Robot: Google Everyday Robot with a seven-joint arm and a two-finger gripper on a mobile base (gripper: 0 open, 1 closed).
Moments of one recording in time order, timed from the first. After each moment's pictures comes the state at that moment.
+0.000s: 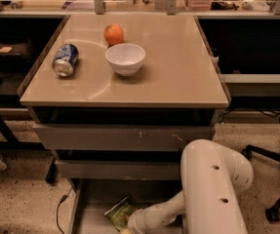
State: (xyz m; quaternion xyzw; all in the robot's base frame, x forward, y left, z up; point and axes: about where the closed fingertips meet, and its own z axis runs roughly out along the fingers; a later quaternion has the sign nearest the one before) arm 0.412 0.067 0.170 -0.42 0.85 0.27 0.17
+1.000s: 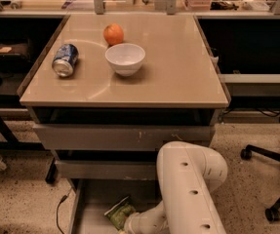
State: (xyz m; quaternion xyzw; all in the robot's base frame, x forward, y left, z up) arm 0.422 0.083 0.126 -0.42 0.85 0.25 0.20
